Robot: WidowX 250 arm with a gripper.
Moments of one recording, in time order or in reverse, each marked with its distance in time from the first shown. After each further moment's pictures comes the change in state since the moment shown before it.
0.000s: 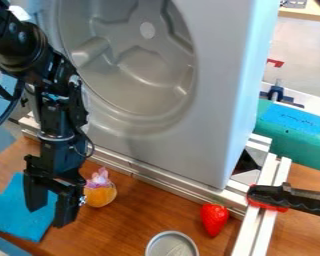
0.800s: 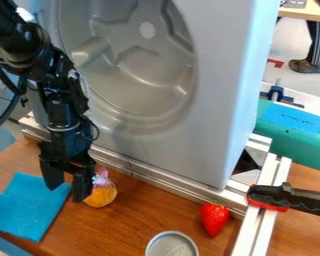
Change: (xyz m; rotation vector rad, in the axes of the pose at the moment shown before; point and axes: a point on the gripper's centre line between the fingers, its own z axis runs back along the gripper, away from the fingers) arm 0.052 0.025 0.001 -0.001 -0.197 0.043
